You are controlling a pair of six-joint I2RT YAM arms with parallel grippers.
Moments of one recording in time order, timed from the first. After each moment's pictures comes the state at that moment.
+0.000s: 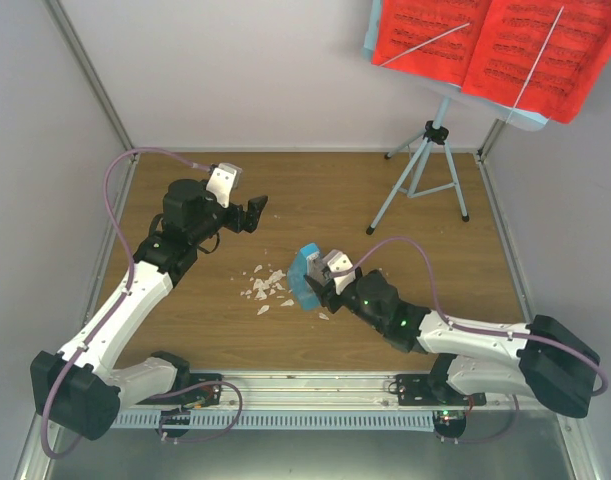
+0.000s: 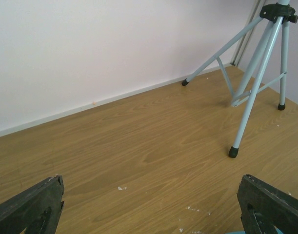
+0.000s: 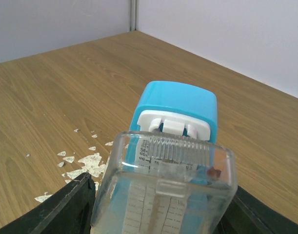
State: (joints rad) left arm -0.34 1.12 0.98 -0.17 0.18 -0.01; right arm 1.01 1.14 0.42 0.48 0.24 -0.03
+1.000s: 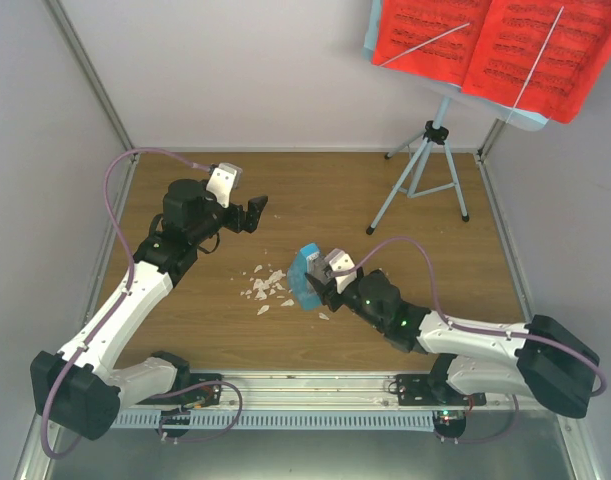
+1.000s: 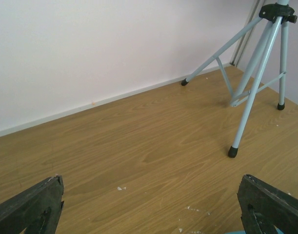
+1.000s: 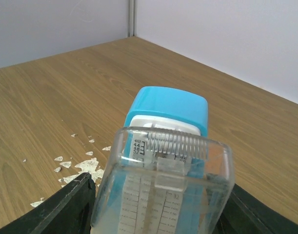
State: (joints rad) left arm -0.34 1.12 0.98 -0.17 0.19 -0.01; right arm 0.99 1.14 0.40 0.52 0.24 -0.04
